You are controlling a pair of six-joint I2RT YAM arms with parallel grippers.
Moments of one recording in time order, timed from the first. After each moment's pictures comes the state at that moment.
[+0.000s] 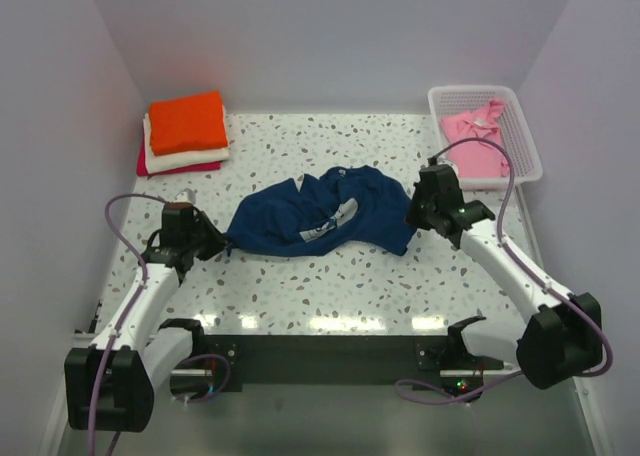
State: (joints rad) left arm -0.03 0.95 0.51 -0.36 0.15 -0.63; right arm 0.33 1.25 0.88 -0.52 0.14 0.57
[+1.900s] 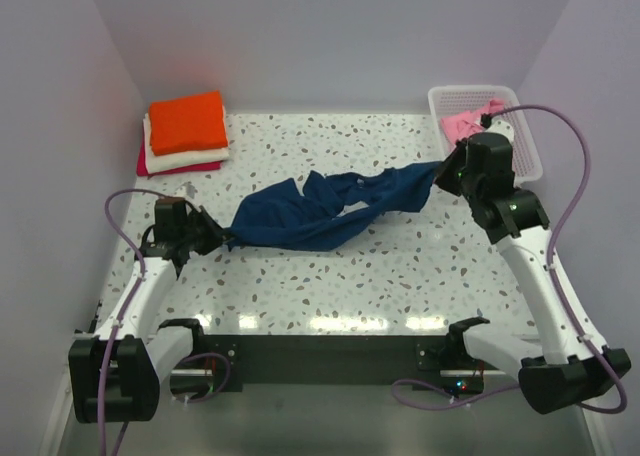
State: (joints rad) left arm 0.04 1.00 0.54 -0.33 0.29 -0.58; right arm 0.26 1.09 1.22 -0.66 0.22 0.59
